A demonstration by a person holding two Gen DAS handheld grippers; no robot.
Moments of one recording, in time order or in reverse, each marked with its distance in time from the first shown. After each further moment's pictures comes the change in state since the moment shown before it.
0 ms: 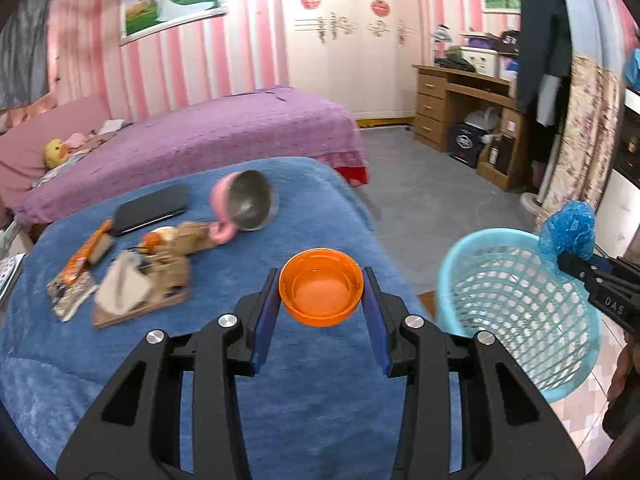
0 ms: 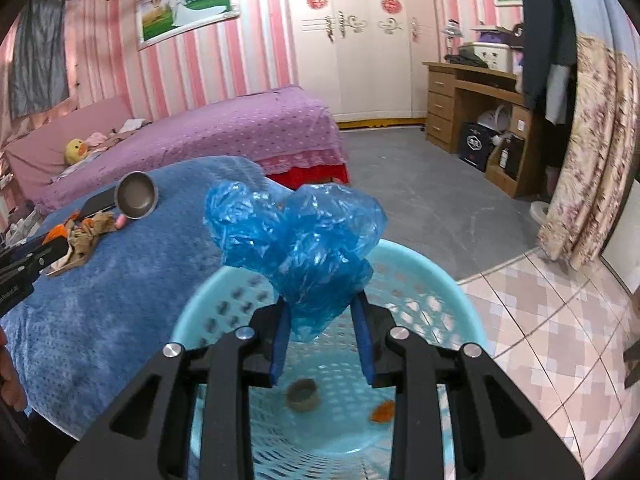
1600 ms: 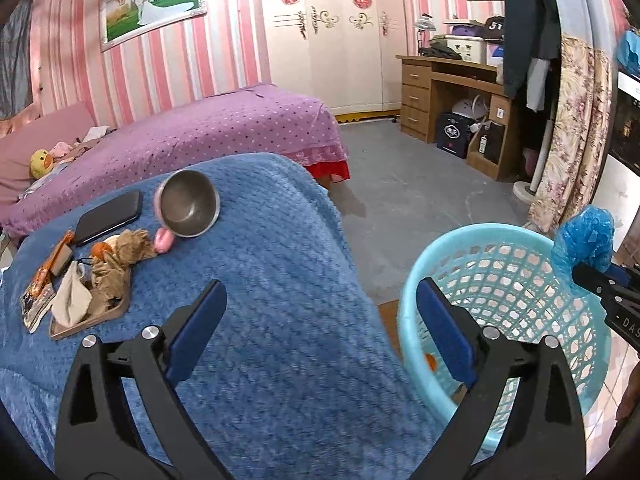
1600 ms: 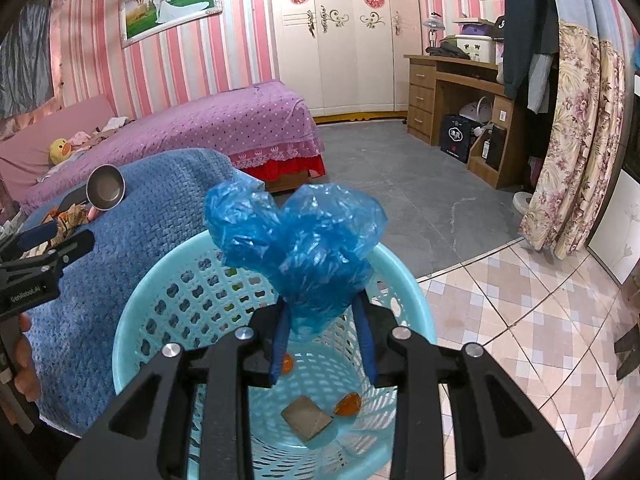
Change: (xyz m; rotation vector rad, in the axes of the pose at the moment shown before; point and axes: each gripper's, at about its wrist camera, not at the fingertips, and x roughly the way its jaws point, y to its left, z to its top) left arm 0.041 -0.041 0.004 0.028 0.009 -0.006; right arm 0.007 -0.032 -0.011 0.015 0.015 -0.054
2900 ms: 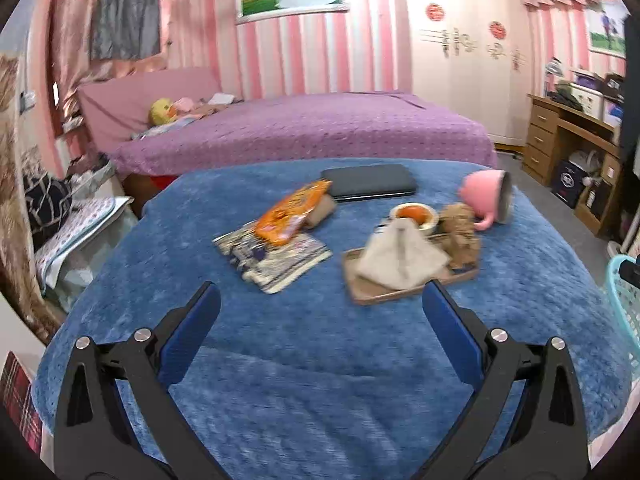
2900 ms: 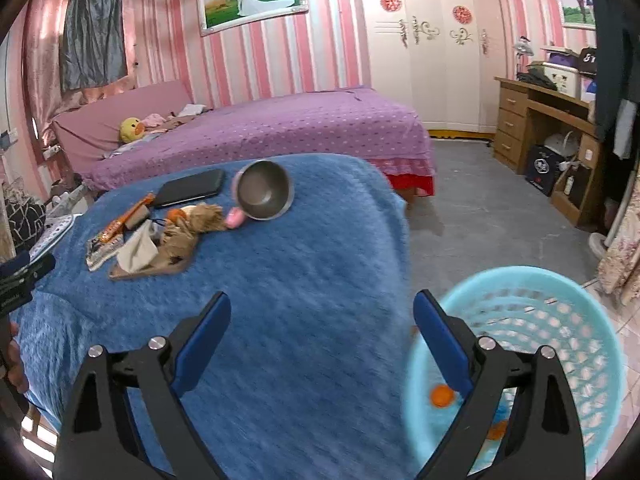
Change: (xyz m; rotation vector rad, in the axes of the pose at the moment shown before) left arm -0.091 0.305 -0.069 -0.261 -0.015 0.343; right arm 0.010 0.217 0.019 -0.125 -0.016 0.251
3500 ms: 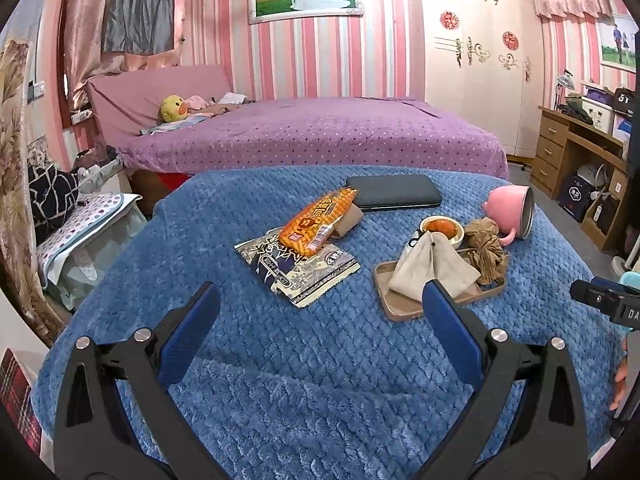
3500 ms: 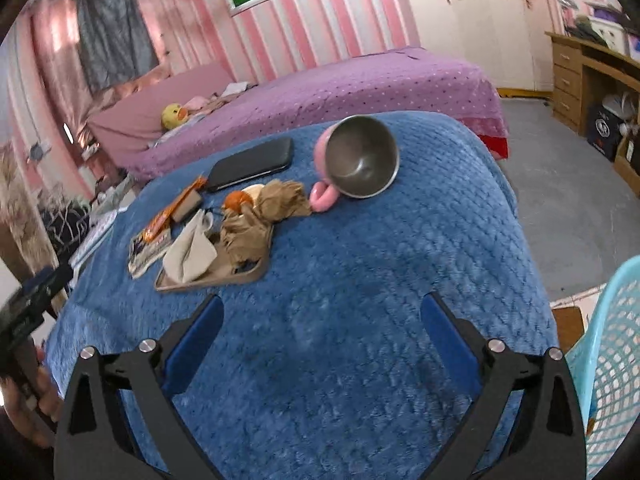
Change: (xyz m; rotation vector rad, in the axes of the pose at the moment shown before) left arm 0.011 0.017 0.006 -0.015 -0.029 0.017; right arm 0.078 0.065 0.002 0.038 0.127 0.213
